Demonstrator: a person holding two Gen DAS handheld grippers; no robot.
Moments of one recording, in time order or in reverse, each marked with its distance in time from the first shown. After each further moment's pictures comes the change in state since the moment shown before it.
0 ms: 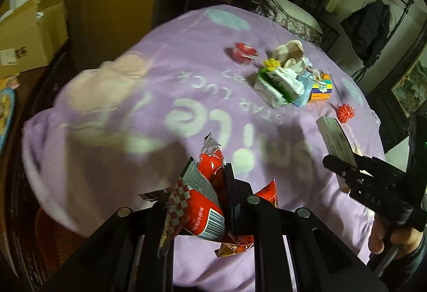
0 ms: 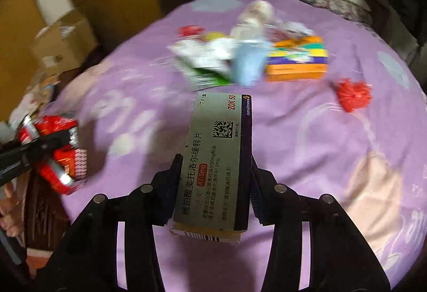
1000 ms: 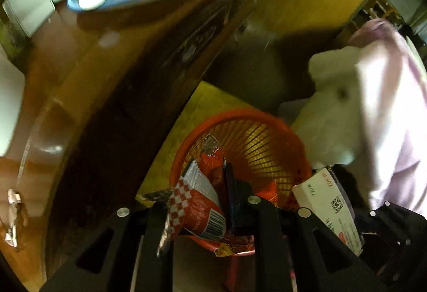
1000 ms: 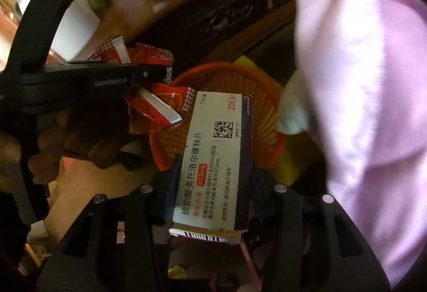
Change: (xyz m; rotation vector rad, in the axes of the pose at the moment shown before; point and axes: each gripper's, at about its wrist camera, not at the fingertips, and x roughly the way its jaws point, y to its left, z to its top) left arm -0.012 0.360 -0.161 -0.531 0.189 0.366; right arm 0.157 0.404 -0.122 -0.652 0.396 0.430
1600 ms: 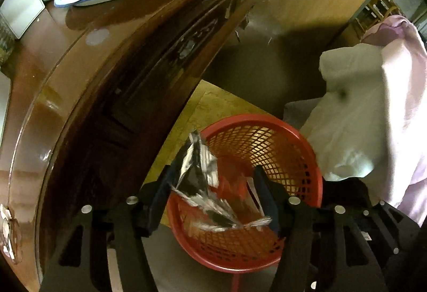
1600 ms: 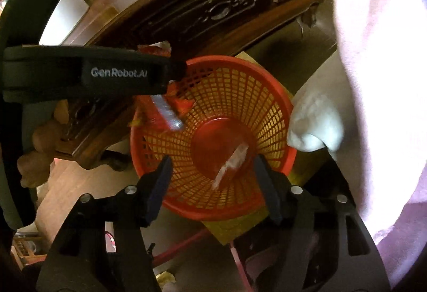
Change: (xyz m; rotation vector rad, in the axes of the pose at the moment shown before) left arm 0.016 0.003 0.013 0.010 0.001 0.002; right arm 0.024 -0.003 0.006 -0.019 -0.010 -0.038
